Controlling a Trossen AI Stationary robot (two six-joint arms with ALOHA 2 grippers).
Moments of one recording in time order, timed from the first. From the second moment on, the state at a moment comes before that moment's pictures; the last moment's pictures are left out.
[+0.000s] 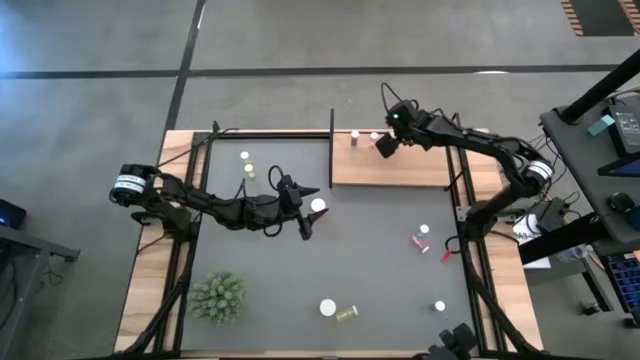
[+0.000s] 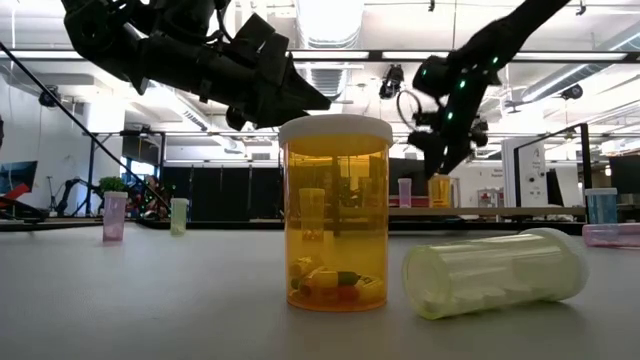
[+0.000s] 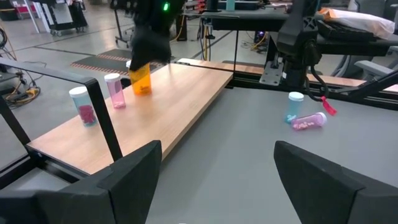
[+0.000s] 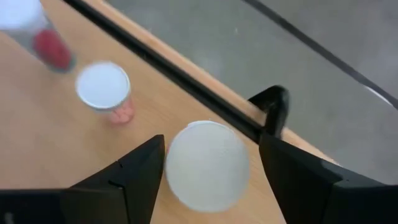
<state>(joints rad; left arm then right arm) -0.06 1.53 0.64 0.74 -0.45 -0.10 -0.78 1.52 1.05 -0.47 0.25 0.05</state>
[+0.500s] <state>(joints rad) -0.06 1.53 0.64 0.74 -0.44 -0.10 -0.53 1.20 1.01 -0.53 0.15 0.10</state>
